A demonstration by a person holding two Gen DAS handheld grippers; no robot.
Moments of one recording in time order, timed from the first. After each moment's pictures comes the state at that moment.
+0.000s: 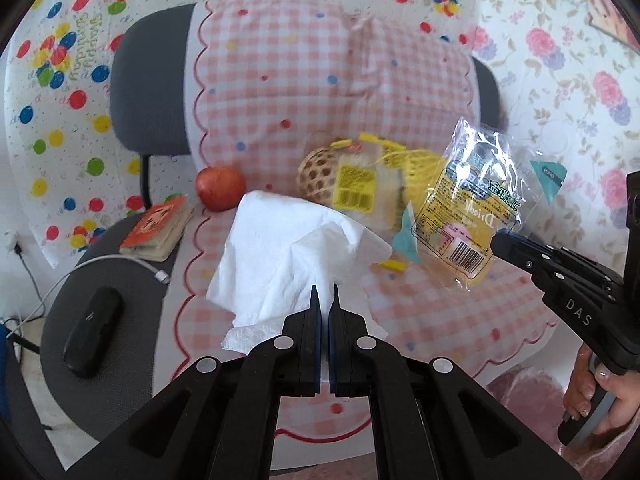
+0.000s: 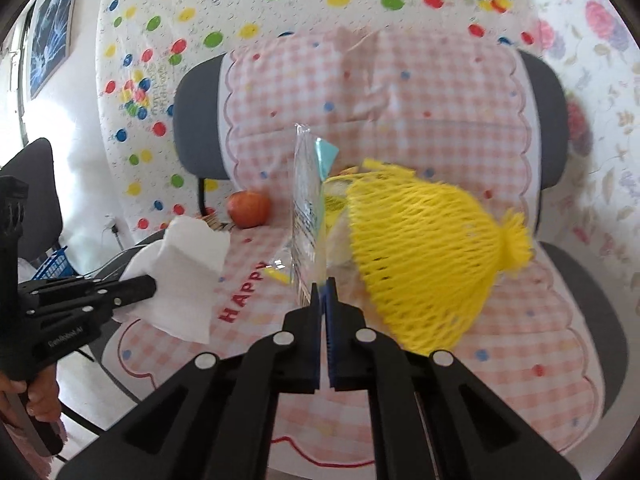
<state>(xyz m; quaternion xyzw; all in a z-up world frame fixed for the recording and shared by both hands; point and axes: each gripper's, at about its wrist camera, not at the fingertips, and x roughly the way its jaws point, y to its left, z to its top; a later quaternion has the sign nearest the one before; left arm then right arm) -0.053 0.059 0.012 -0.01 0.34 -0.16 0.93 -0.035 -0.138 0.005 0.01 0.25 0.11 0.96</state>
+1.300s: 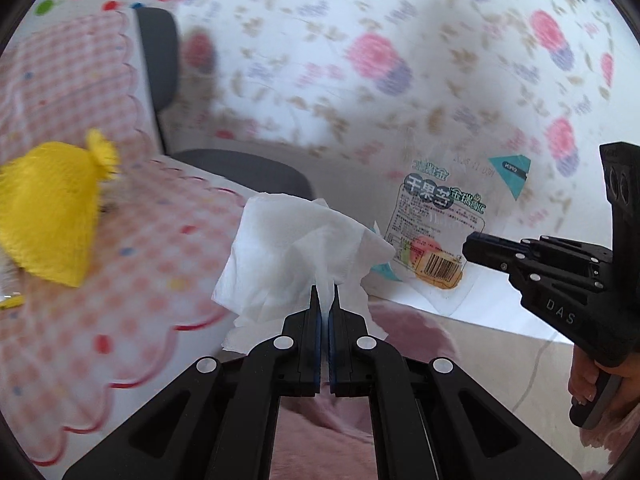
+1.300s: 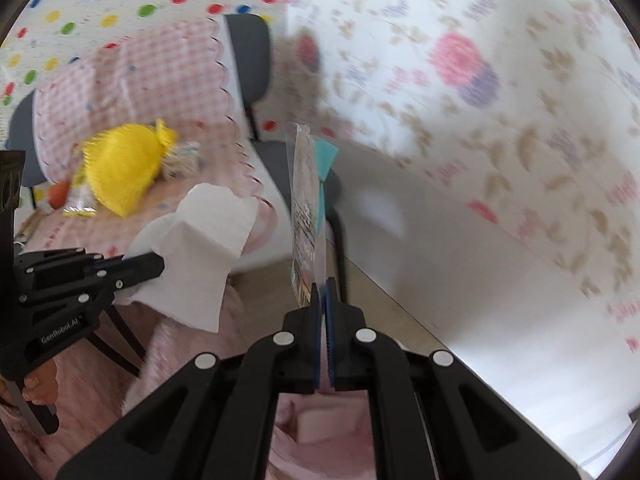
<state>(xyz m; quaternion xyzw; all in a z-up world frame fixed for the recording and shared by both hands) -0.175 -0.215 -0.038 0.11 0.32 -0.53 0.78 -0.272 -0.325 -0.055 0.09 0.31 -0.24 0.91</state>
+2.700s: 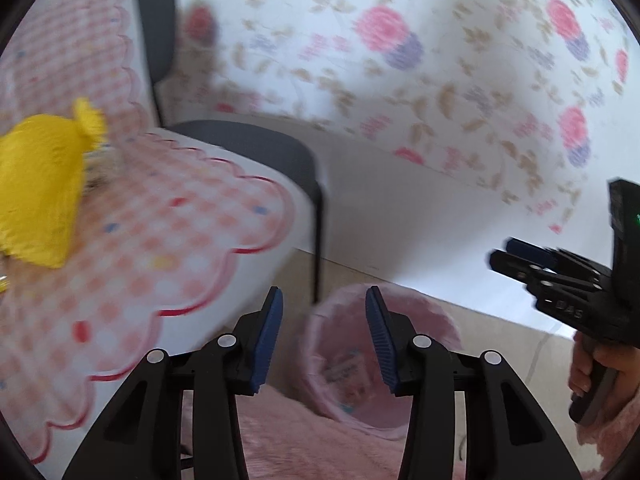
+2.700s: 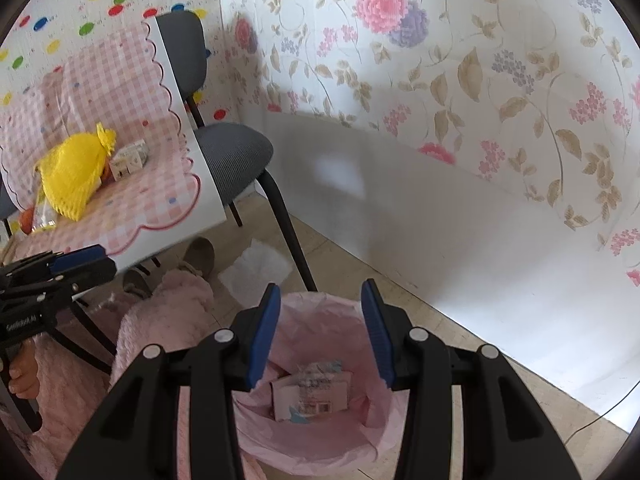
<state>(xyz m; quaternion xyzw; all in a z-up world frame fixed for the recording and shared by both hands) -0.158 -0.221 -0.050 0.12 0.35 -0.49 0.79 -0.291 -0.369 -0.084 0.16 0.30 -0.27 0.90</state>
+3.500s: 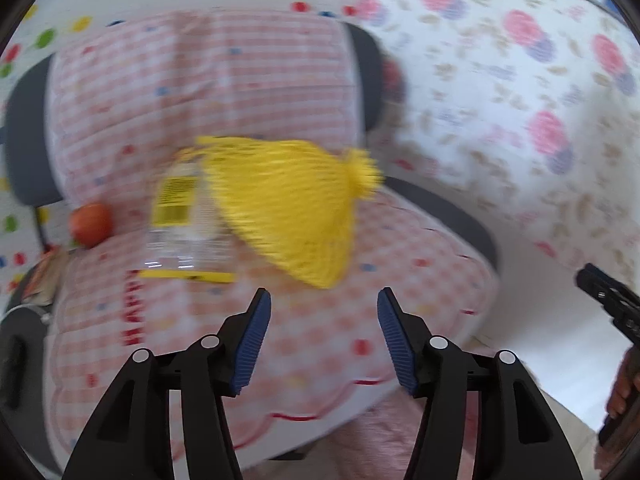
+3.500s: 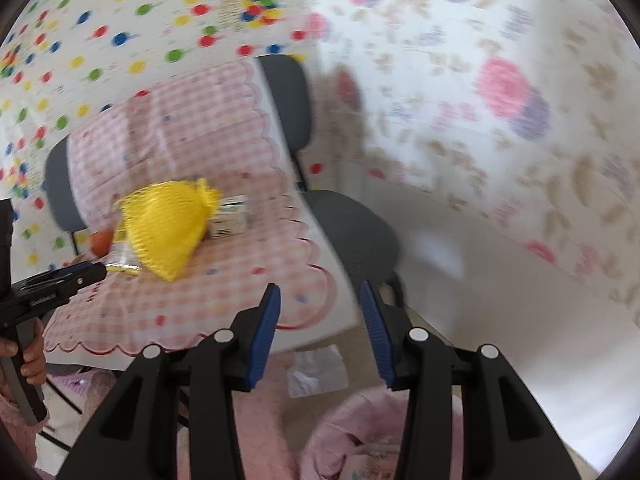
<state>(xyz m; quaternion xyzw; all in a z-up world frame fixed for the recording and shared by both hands) -0.072 -0.079 0.005 0.05 0.32 -0.26 0.91 -0.196 -0.317 -0.015 0.11 0.23 -0.12 0.96</state>
